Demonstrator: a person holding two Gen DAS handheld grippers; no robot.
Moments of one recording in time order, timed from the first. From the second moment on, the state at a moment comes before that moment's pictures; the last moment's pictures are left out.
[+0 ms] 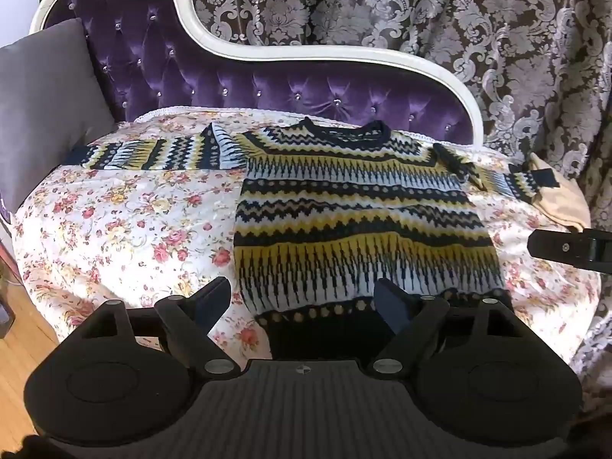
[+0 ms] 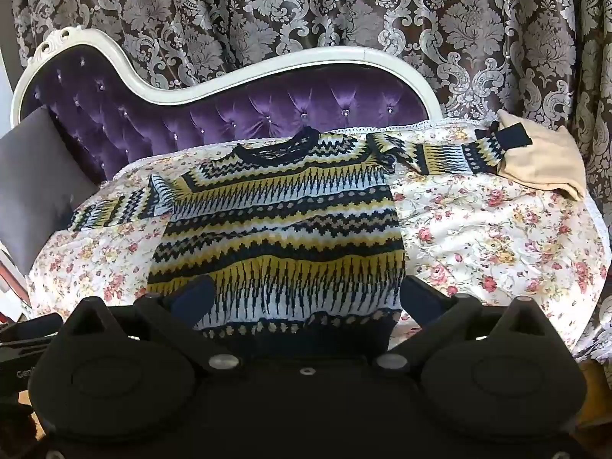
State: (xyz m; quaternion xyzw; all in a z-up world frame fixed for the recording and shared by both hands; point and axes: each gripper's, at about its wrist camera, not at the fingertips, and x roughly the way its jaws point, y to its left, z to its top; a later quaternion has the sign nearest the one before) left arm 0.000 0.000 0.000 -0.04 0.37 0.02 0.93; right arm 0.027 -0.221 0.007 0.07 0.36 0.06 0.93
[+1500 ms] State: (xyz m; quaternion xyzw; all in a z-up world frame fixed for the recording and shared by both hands) left arm 0.002 0.011 -0.009 -0.05 0.38 0.03 0.92; right arm 0.034 -0.211 0.001 0.07 0.38 0.07 0.92
